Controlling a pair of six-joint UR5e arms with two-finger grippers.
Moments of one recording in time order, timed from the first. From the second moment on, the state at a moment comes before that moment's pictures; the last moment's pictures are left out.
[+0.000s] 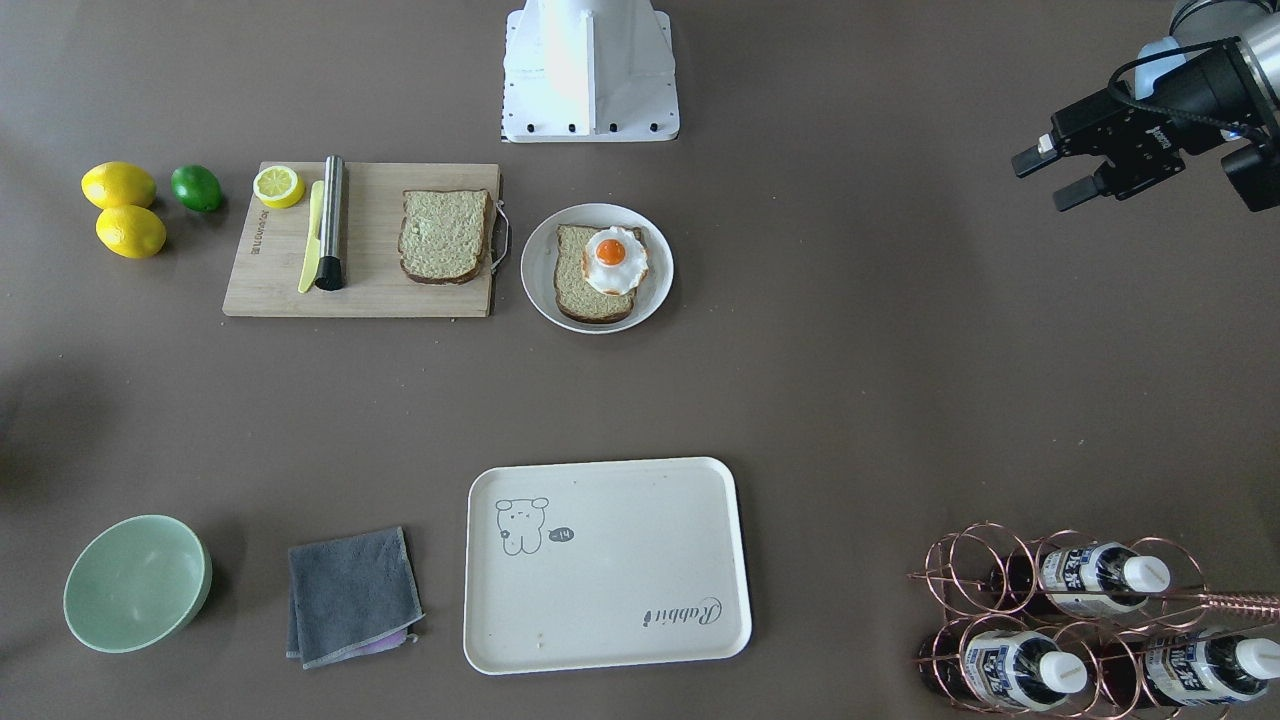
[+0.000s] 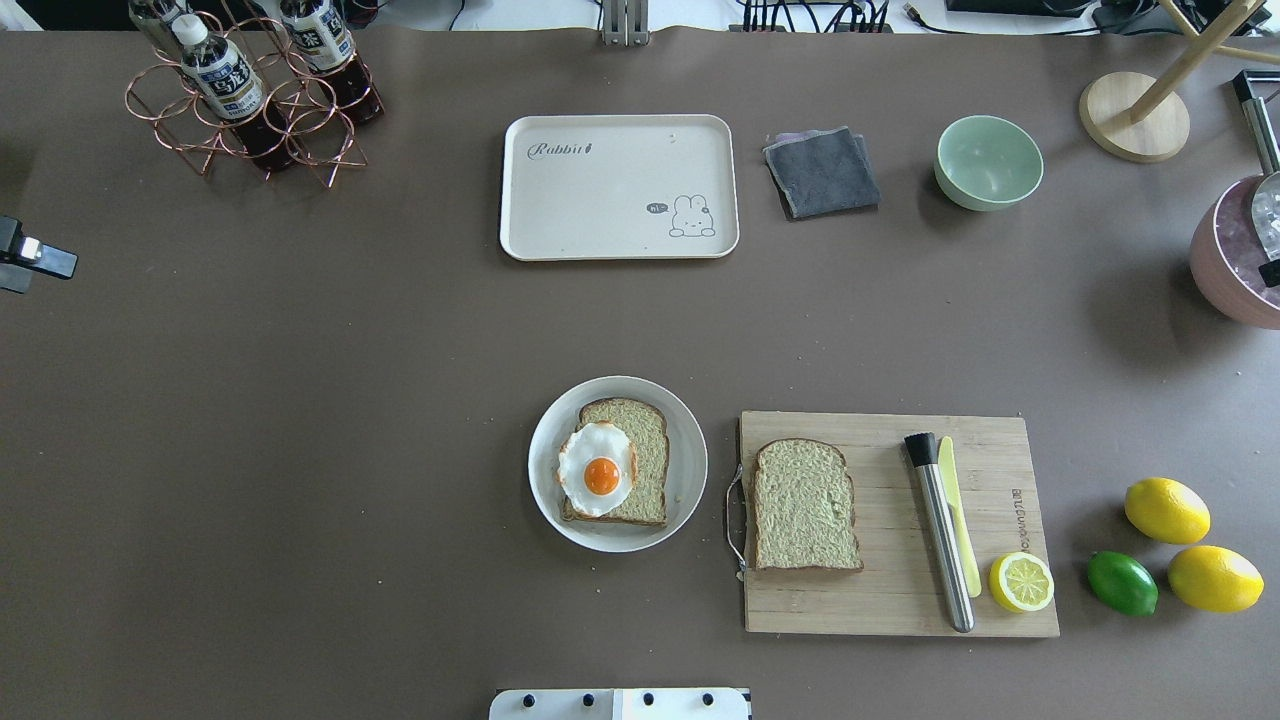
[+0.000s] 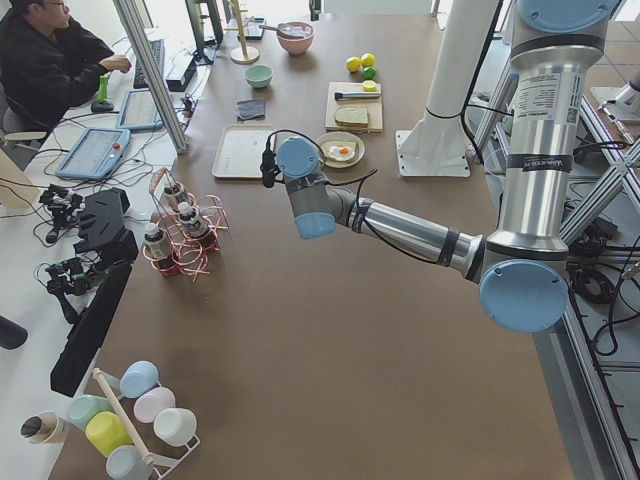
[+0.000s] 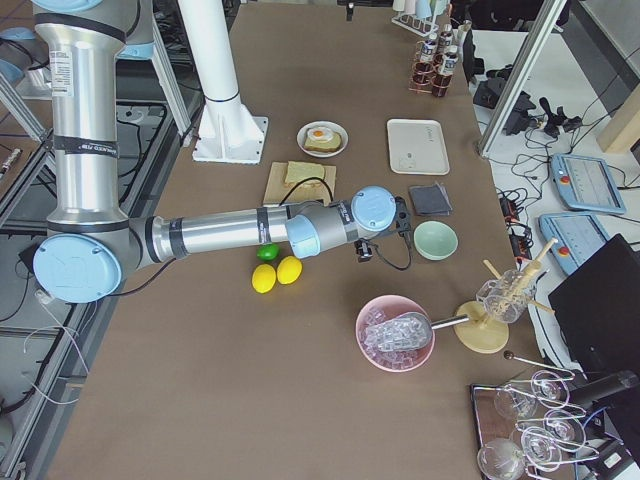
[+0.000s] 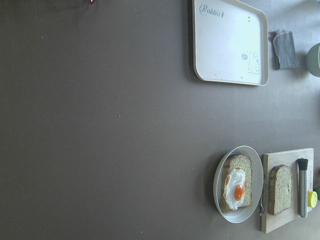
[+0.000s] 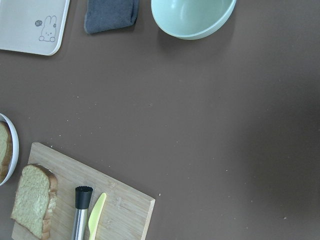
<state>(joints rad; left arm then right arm) -1.19 -1.63 -1.81 -2.60 -2.76 -1.40 1.40 -1.59 1.76 -1.35 2.79 0.16</state>
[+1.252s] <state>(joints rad) -1.14 -1.71 -1.78 -2.69 -2.70 -1.51 1.30 -1.39 1.67 -1.28 2.79 0.22</state>
